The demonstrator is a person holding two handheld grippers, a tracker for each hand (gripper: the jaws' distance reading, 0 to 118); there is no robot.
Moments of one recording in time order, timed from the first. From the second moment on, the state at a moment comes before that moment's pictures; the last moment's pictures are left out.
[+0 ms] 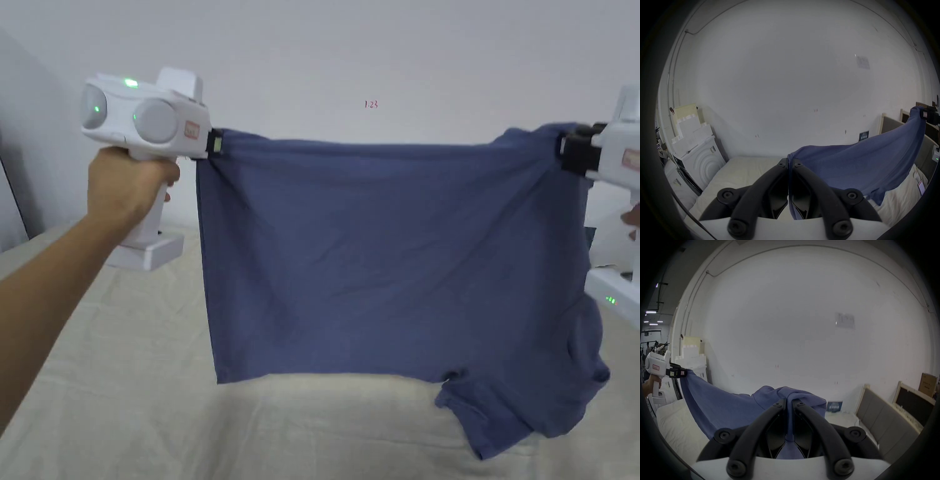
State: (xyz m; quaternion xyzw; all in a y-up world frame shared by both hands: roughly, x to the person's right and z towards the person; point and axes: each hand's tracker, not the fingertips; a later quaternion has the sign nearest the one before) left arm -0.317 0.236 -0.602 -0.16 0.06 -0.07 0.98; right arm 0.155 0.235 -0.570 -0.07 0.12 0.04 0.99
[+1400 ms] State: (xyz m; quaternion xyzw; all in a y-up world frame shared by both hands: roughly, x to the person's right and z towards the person) left arm -0.342 -0.132 -0.292 -0.42 0.05 0.02 0.91; right arm 0.194 -0.103 -0.309 -0.36 0.18 -0.04 0.92
